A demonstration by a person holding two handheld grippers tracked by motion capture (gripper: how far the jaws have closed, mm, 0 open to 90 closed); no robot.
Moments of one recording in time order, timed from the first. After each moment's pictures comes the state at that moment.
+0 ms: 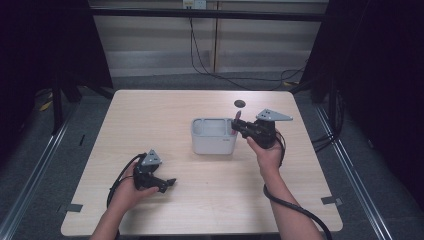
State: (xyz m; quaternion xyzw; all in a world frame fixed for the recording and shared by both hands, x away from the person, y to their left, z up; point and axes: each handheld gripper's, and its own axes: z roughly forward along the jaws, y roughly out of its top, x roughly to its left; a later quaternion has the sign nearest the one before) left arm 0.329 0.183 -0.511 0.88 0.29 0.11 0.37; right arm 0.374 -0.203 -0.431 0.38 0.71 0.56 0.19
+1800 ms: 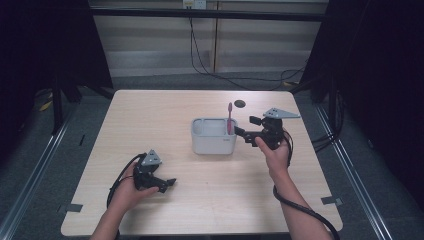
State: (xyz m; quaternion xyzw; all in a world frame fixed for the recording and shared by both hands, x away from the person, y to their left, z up) left arm 0.329 0.183 -0.511 0.88 0.29 0.11 0.37; right arm 0.371 -0.221 -0.424 0.41 0.71 0.54 0.18
